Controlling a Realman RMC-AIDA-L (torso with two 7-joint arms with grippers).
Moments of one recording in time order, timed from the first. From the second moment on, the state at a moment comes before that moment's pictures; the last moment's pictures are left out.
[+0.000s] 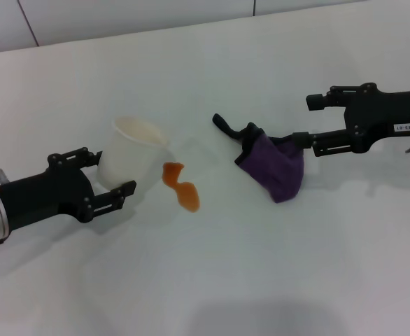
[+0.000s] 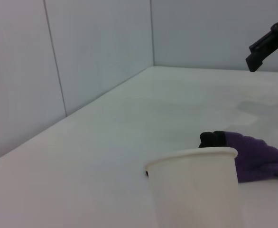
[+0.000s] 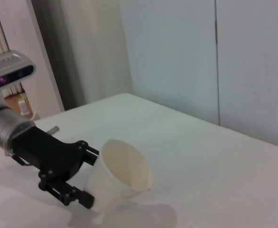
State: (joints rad) left arm -0.36 -2.08 1.15 0.73 1.70 1.20 -1.14; right arm 0.37 2.00 -0.99 -1.04 -1.80 -1.48 1.60
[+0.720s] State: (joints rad) left arm -0.34 -2.08 1.15 0.57 1.63 1.19 -0.95; right arm 0.38 2.01 -1.02 -1.03 -1.84 -1.46 1.57
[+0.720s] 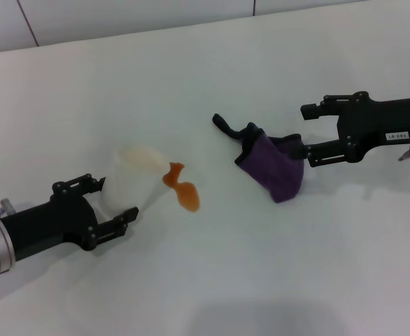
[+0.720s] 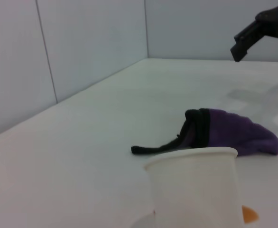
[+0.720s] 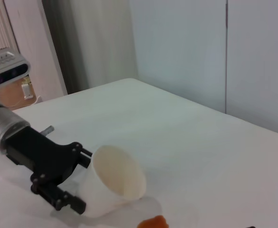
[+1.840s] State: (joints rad) left arm -0.34 -2.09 1.17 0.52 1.62 1.20 -0.93; right arm 0.38 2.01 -1.05 -1.03 -1.86 -1.44 1.58
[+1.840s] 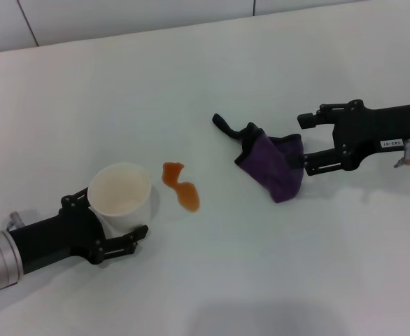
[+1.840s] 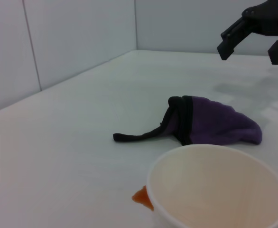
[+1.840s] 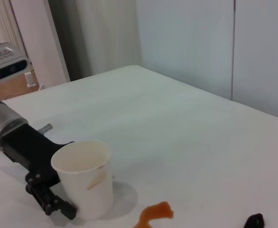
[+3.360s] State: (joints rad) left arm -0.13 -2.04 1.09 0.64 1.57 1.42 -1.02; right arm 0.36 2.01 -1.04 -1.04 -1.85 -1.46 1.58
